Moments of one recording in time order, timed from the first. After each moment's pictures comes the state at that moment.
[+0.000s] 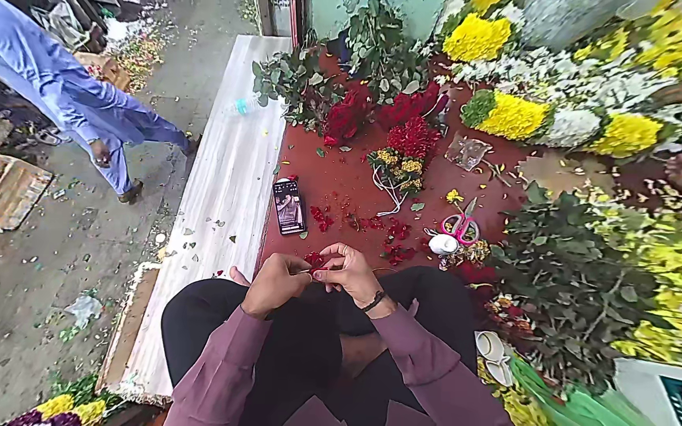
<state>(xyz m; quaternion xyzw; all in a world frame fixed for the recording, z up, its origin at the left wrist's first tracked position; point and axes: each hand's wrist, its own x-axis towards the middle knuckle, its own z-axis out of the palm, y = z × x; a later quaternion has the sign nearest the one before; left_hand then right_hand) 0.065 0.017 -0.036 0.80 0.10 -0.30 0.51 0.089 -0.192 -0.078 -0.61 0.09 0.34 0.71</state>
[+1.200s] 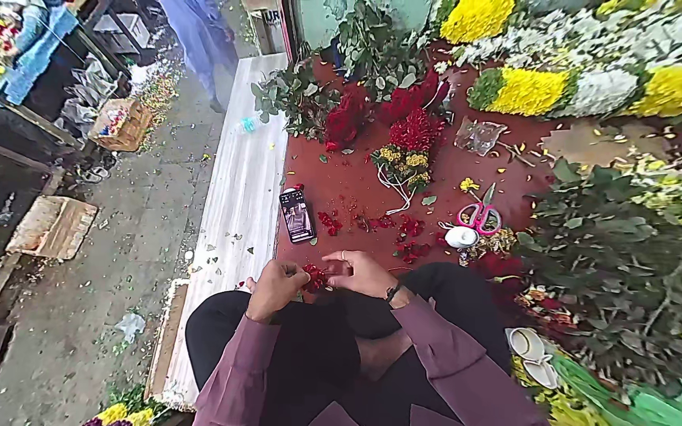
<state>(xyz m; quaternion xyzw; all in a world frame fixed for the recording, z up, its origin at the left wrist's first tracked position) 0.069 0.033 -0.034 0.83 0.13 -0.28 0.46 0.111 -0.214 -0.116 -0.73 -0.18 0.35 0.56</state>
